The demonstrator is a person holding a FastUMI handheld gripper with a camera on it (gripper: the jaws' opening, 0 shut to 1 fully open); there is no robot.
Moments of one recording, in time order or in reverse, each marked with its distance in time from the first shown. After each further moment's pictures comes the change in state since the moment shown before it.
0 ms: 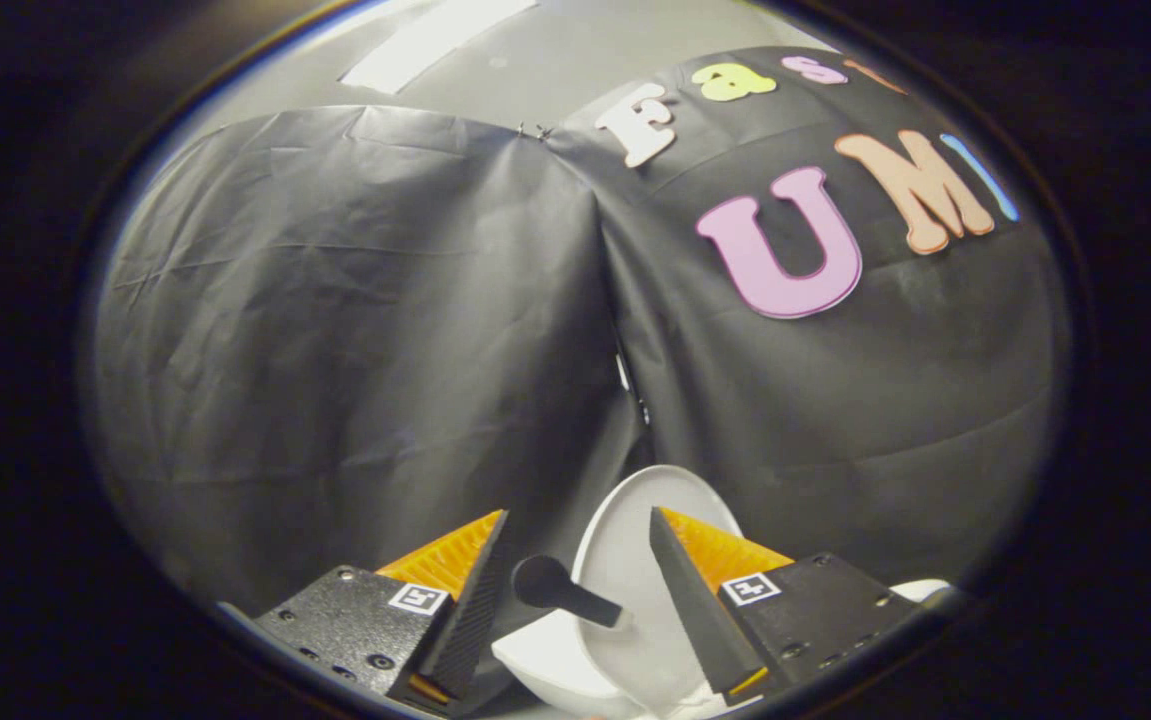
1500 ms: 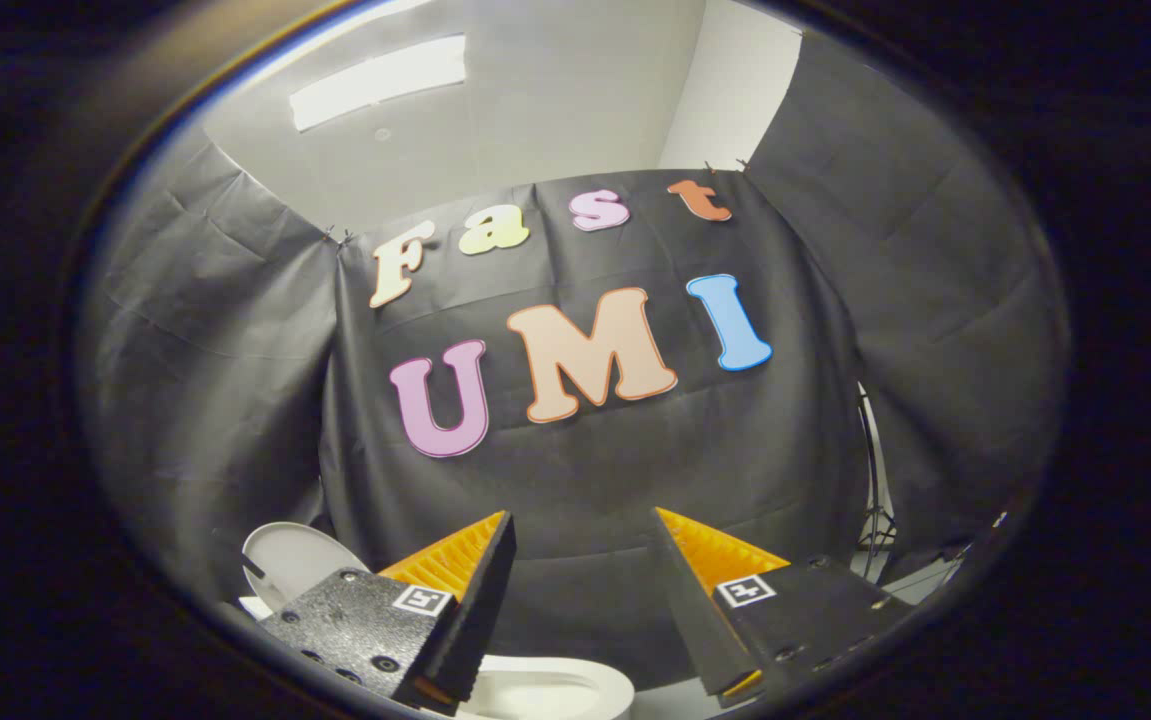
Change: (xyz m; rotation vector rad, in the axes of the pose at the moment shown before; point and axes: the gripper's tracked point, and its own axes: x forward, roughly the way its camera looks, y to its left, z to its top) arm -0.344 -0.326 0.077 -0.012 -0.356 -0.619
